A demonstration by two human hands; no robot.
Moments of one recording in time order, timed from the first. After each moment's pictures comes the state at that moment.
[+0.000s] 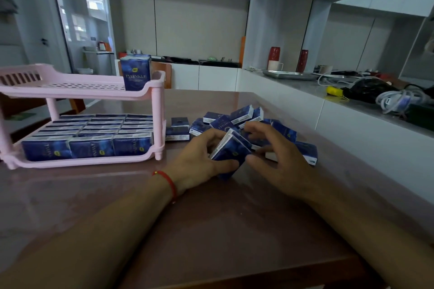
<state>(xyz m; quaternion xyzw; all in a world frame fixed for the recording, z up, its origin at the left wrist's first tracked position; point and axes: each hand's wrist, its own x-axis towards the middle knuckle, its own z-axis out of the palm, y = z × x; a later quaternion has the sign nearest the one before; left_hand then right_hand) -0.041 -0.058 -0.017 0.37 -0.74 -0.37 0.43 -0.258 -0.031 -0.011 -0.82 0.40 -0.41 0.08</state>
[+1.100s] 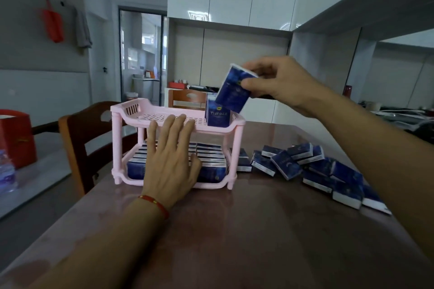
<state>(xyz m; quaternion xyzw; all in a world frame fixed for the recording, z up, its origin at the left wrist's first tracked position) 0.140 -0.039 0.002 0.57 -0.66 0.31 0.39 -0.088 -0.067 0.184 -0.82 0.33 -0.42 0.18</state>
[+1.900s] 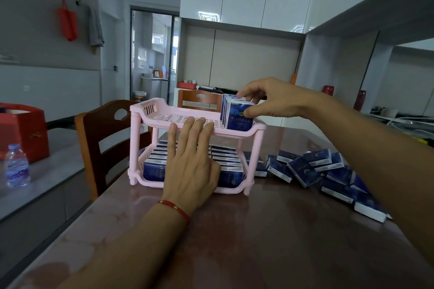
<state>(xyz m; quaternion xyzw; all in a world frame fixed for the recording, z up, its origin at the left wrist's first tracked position) 0.138 -0.043 -0.001 0.56 -0.66 0.27 0.43 -0.051 -0.121 0.180 -0.90 0.40 -0.18 0.03</state>
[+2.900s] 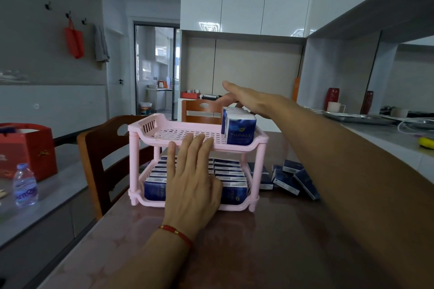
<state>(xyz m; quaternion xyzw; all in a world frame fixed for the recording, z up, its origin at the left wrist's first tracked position) 0.136 -0.046 -0.003 0.55 -0.66 0.25 0.46 0.004 -0.180 0.183 -0.83 0.48 -0.19 0.21</state>
